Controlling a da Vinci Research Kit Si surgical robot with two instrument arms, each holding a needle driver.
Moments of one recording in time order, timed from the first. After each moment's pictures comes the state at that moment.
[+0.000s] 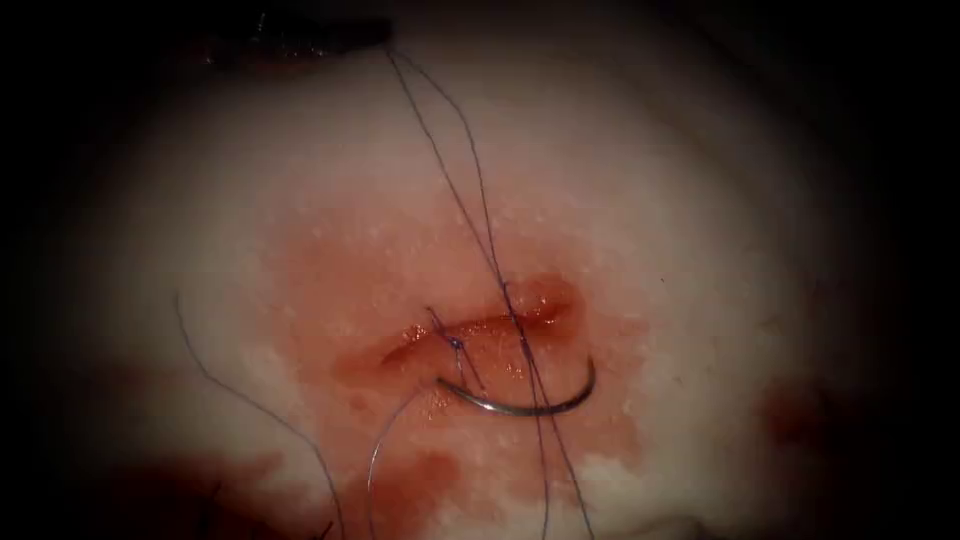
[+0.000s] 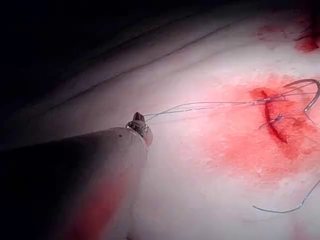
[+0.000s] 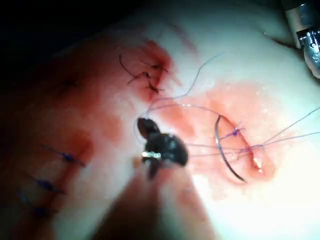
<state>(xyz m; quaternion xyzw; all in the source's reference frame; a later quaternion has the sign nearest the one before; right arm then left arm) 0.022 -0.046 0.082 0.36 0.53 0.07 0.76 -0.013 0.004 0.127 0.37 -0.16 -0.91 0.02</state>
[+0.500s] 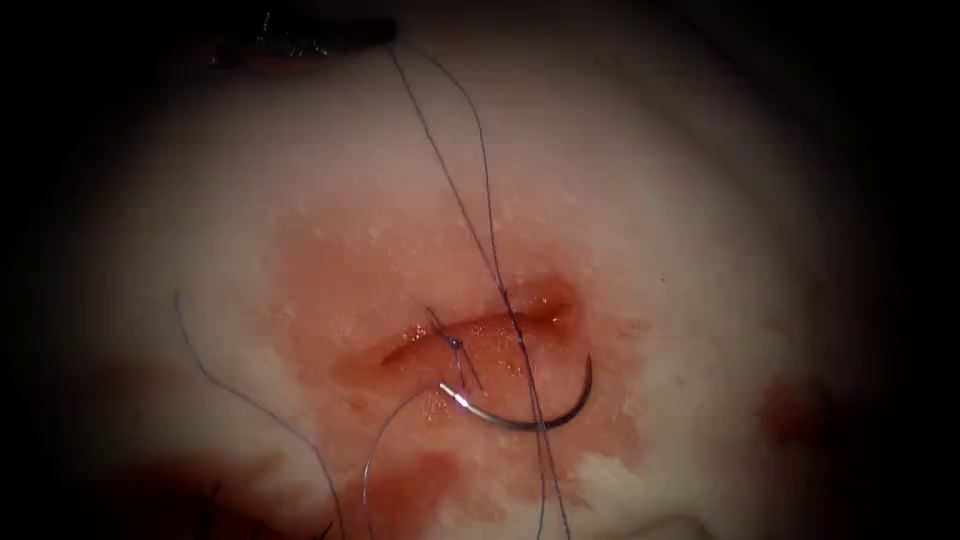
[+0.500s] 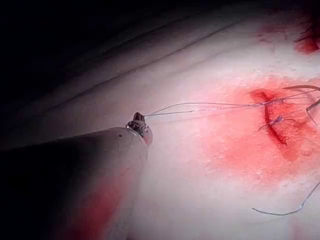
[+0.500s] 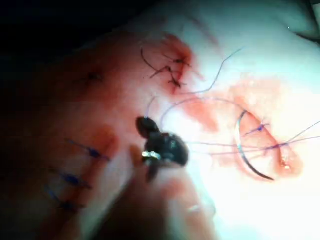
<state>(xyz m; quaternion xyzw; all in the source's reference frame) 0.022 -0.050 0.083 0.40 0.52 0.05 0.75 -0.014 0.003 0.127 0.37 -0.16 -0.91 0.02</state>
